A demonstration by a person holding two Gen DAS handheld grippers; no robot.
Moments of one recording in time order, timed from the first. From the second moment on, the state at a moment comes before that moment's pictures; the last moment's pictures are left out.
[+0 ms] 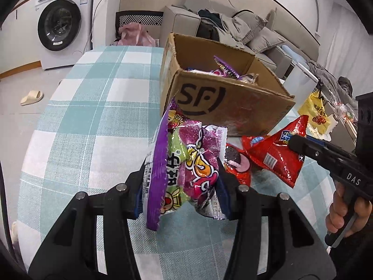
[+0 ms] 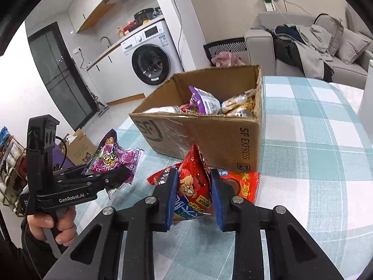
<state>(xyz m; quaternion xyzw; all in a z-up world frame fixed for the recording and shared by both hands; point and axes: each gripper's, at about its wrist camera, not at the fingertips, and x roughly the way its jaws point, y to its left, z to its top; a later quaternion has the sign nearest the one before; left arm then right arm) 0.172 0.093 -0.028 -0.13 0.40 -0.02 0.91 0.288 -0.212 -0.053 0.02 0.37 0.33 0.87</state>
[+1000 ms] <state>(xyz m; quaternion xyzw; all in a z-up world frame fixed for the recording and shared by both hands) 0.150 0.059 0.075 -0.09 0.31 -0.03 0.94 0.253 -0.230 0.039 0.05 0.25 0.34 0.91</state>
